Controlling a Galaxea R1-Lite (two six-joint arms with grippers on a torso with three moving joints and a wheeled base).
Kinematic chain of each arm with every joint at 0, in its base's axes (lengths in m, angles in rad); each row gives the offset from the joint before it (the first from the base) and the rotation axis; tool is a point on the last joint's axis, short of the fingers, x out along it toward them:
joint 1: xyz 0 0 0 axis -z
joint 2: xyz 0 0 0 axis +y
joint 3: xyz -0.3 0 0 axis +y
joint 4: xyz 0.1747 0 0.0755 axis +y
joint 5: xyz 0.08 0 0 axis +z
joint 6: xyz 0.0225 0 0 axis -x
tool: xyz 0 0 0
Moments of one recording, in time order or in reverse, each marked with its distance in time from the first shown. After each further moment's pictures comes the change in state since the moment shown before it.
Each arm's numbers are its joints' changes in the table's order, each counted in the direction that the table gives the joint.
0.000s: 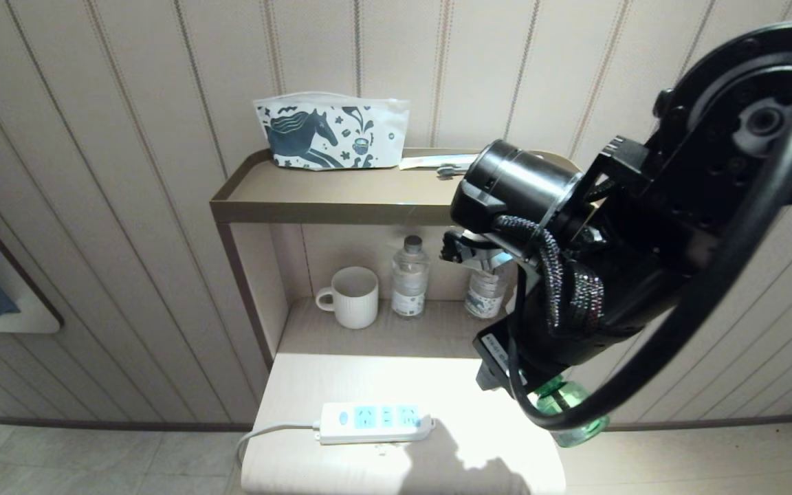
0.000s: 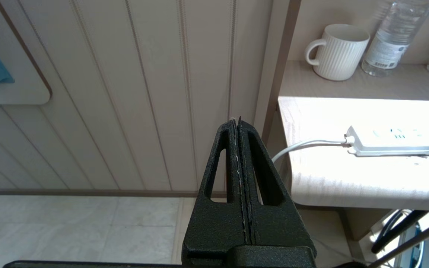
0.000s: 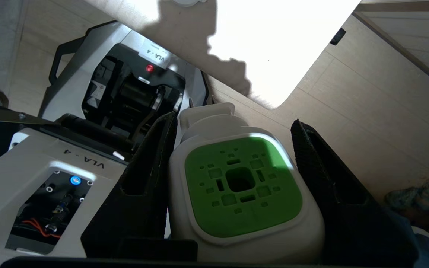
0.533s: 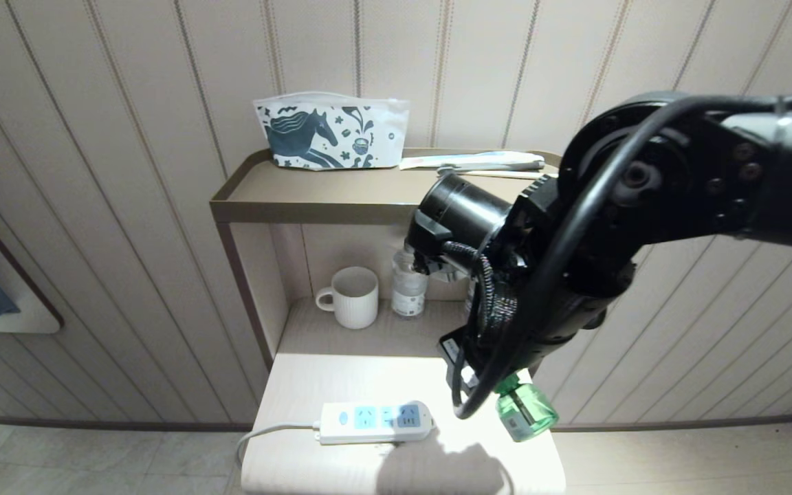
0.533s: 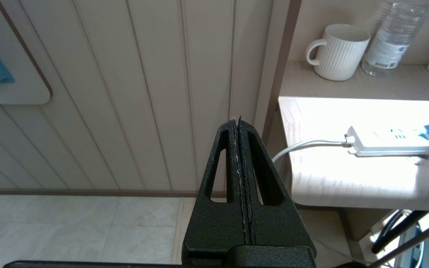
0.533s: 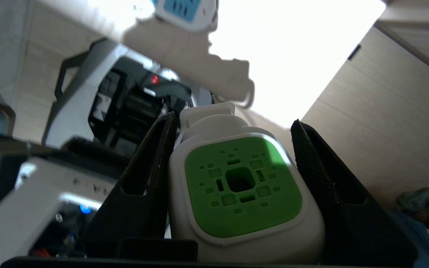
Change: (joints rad) left arm 0.000 0.000 -0.001 0.001 0.000 0.000; right arm 0.002 0.096 0.000 -0.098 -0.004 -0.035
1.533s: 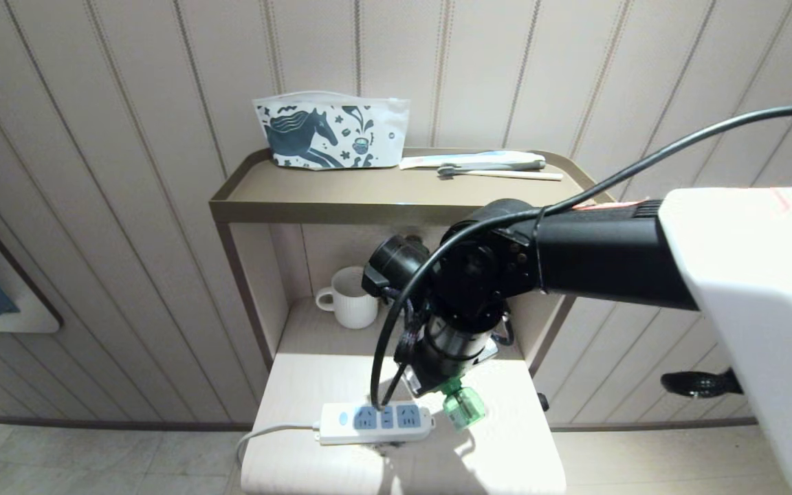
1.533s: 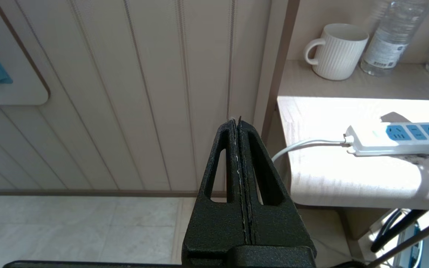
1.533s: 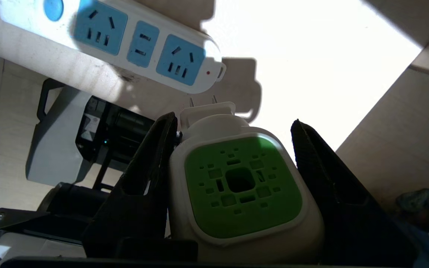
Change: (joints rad) left arm 0.000 0.000 0.001 -0.001 0.000 0.000; right arm 0.035 0.218 -0.005 -0.179 -0.027 0.017
